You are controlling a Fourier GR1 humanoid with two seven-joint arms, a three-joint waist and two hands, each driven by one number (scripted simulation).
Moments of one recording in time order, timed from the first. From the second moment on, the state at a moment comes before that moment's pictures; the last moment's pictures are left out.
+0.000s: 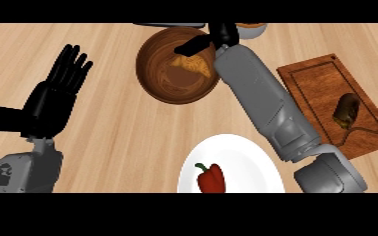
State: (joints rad) left arm -0.22 0.22 0.10 -1.57 0.32 -0.09 0.07; right arm -1.24 0.00 0.04 -0.39 0.32 -0.40 0.08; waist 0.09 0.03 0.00
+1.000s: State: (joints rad) left arm -0.13 0.21 0.13 -1.62 0.31 -0.06 0.08; right arm -1.03 -0.29 -0.19 -0.42 0.12 -0.18 -0.19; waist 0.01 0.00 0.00
